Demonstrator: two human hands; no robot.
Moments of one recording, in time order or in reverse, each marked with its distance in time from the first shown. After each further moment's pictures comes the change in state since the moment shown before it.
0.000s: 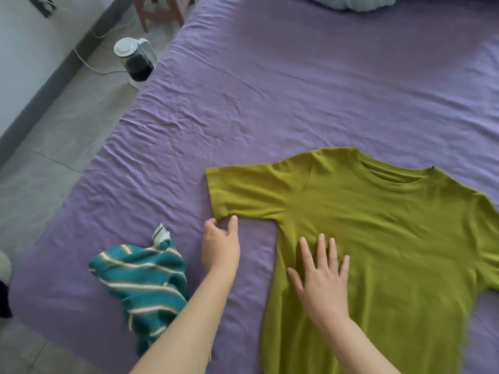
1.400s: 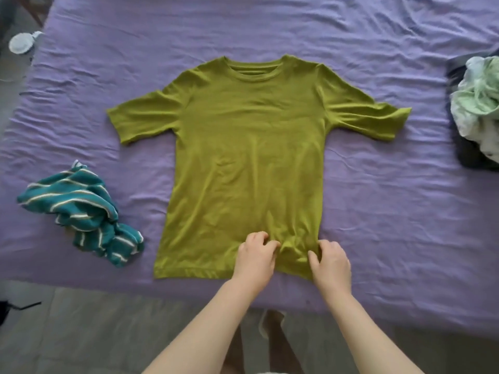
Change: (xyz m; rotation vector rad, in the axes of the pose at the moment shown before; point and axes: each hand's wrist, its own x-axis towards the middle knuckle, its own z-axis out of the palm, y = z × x) left_hand -0.318 -0.136 0.092 0.709 -0.581 1.018; right_hand -0.274 0.185 0.068 0.485 -0.006 0.512
